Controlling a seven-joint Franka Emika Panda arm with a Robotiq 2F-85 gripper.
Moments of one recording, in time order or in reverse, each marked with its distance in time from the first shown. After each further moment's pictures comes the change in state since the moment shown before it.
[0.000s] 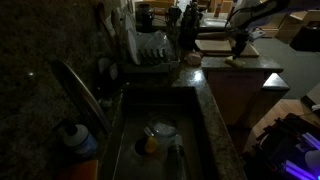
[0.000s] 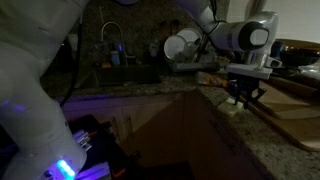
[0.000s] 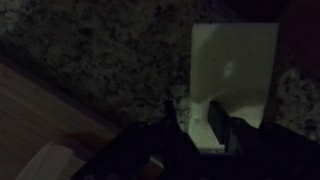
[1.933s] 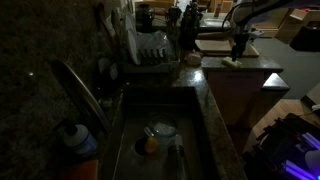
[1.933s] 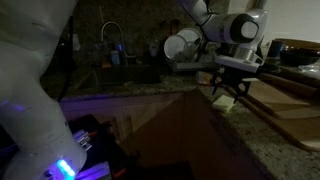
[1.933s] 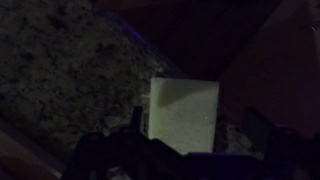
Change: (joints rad) arm -0.003 -0.080 0.074 -0.074 -0.011 -0.173 -0.084
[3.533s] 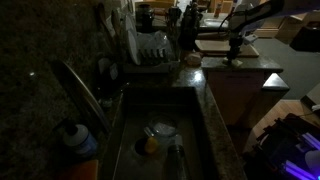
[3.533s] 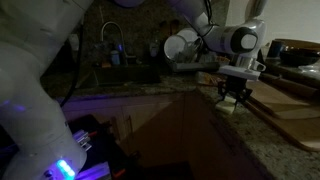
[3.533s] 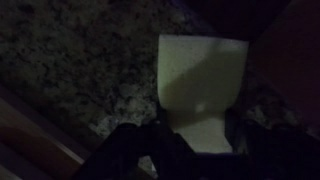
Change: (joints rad) arm 0.010 0.107 -0.009 0.083 -0.006 0.111 0.016
